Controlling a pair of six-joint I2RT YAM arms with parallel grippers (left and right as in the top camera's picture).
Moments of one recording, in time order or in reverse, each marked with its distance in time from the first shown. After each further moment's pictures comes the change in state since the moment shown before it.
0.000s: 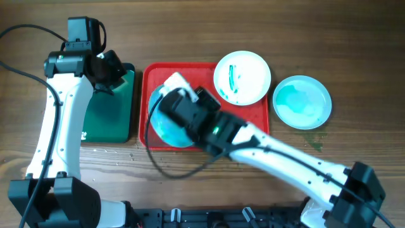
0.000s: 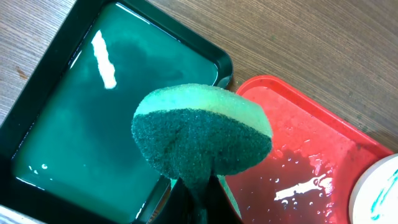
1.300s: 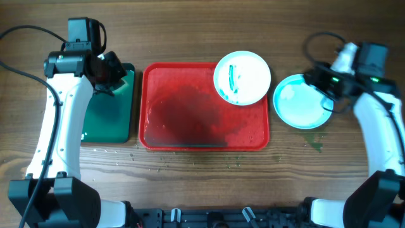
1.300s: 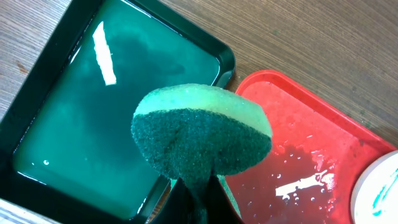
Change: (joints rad) left arm 0.000 0.000 0.000 -0.016 0.004 0.000; right arm -1.137 -0.127 -0.206 -0.025 -0.822 0.269
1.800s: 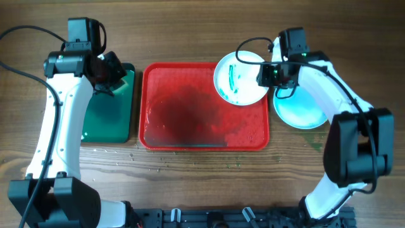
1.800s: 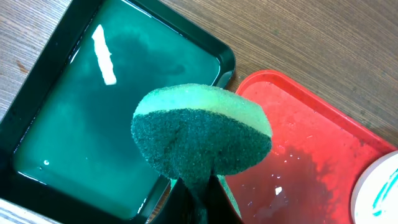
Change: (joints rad) left arm 0.001 0.000 0.000 0.000 0.000 0.000; right arm 0.312 0.378 0.204 -0.034 0.174 -0.117
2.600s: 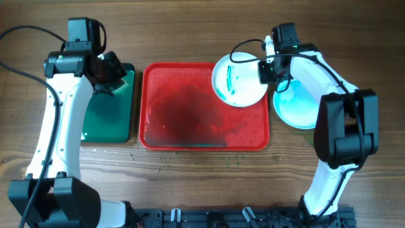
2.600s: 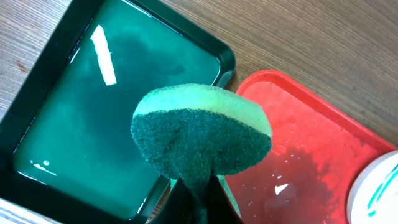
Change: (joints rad) left arm 0.000 0.000 0.000 0.000 0.000 0.000; right arm 0.003 0.152 0.106 -0.016 0.120 -0.210
